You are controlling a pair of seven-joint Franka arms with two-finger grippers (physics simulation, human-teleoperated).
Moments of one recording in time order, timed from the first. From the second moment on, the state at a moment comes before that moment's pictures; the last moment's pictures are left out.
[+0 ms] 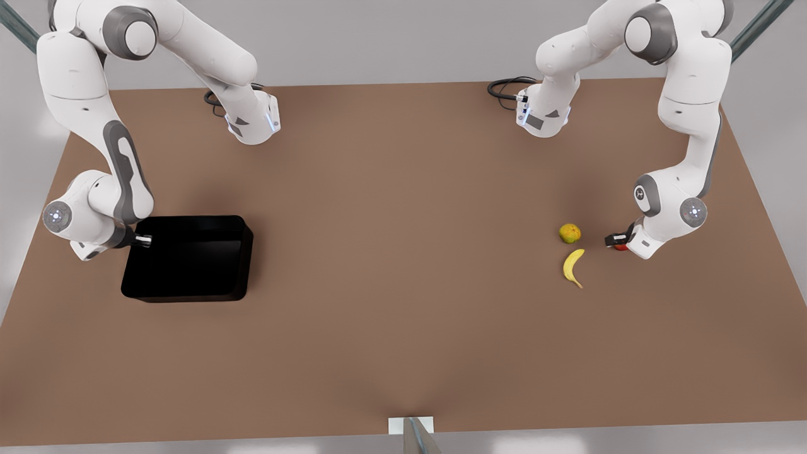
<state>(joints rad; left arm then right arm) 0.38 0.44 -0.06 -2.22 0.09 2.52 0.15 -0.51 0.39 0.03 -2.15 -0.16 2.39 -0.27</state>
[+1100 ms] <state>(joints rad) 0.28 0.30 -0.11 -2.22 0.11 2.38 -0.07 0.33 0.68 0.30 -1.56 0.26 2.14 0.54</state>
